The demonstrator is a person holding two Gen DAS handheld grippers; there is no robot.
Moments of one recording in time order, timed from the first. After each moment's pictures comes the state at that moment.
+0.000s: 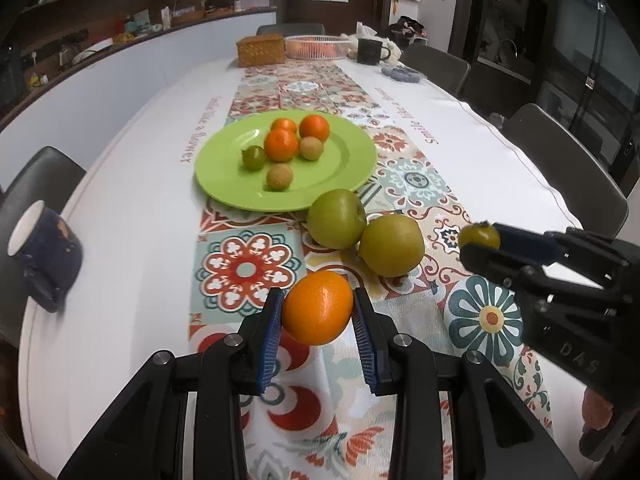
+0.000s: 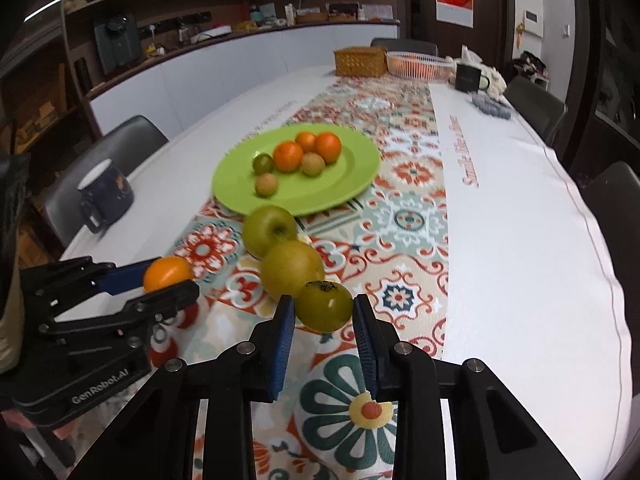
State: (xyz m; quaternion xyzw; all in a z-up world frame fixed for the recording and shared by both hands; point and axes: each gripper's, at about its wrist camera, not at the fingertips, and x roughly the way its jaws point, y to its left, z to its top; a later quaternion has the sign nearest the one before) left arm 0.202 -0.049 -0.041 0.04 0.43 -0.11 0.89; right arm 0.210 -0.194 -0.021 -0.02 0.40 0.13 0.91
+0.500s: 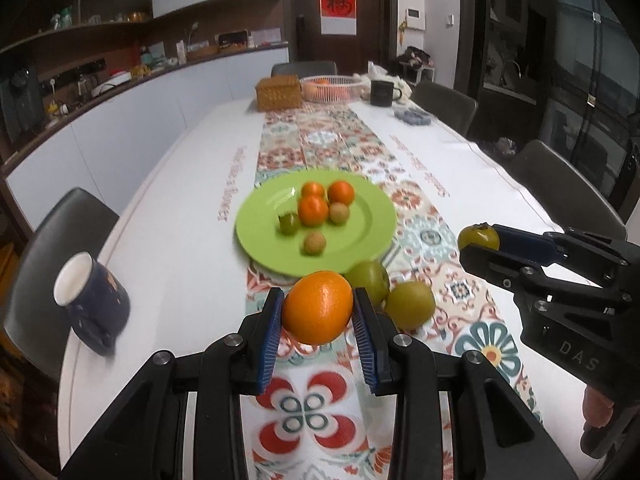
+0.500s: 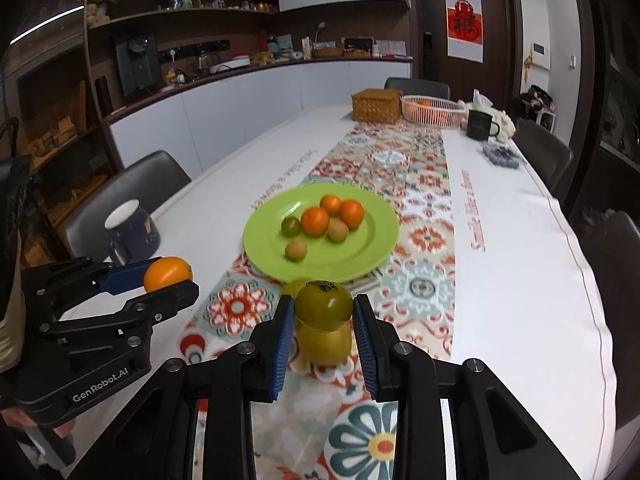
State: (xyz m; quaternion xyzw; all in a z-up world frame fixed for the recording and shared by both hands) left arm 0.209 -0.030 0.017 0.05 0.37 -0.09 0.92; right arm 0.223 -0.176 0.031 -0.02 0.35 0.14 0.93
